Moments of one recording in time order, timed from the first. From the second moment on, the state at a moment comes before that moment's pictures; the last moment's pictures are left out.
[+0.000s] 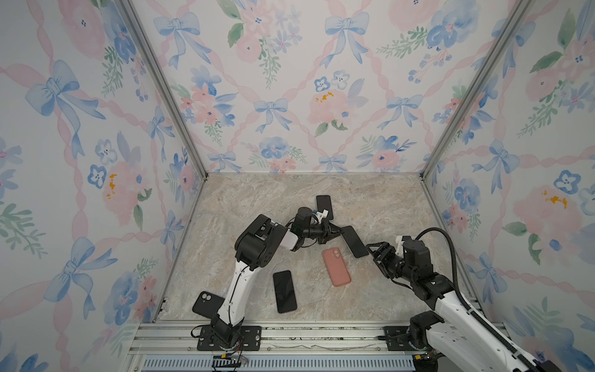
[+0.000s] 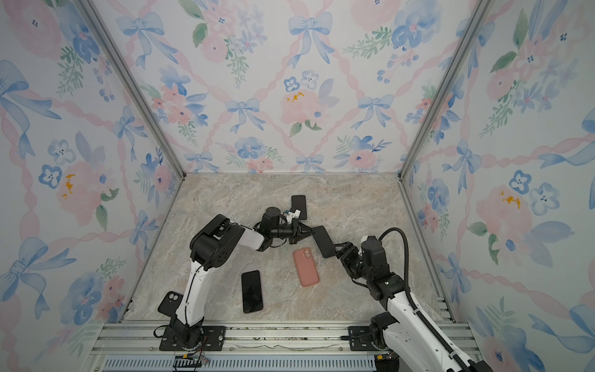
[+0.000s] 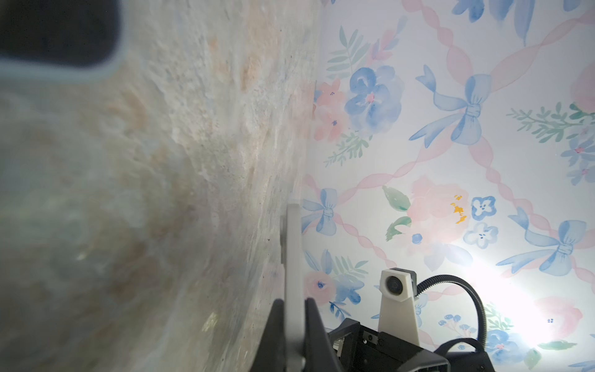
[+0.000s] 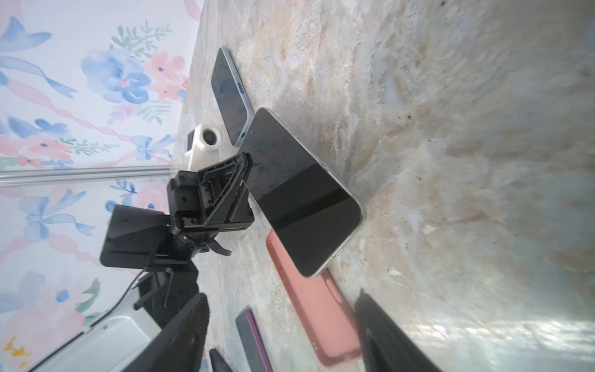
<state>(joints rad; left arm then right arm) -0.58 2.29 1.17 0.86 0.84 -1.40 0.29 0.75 0.36 -0.16 -0.26 1.22</state>
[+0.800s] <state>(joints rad) -0.56 2.22 1.07 1.24 0.76 -1.65 0.23 0.97 0.21 0.49 -0.37 1.50</state>
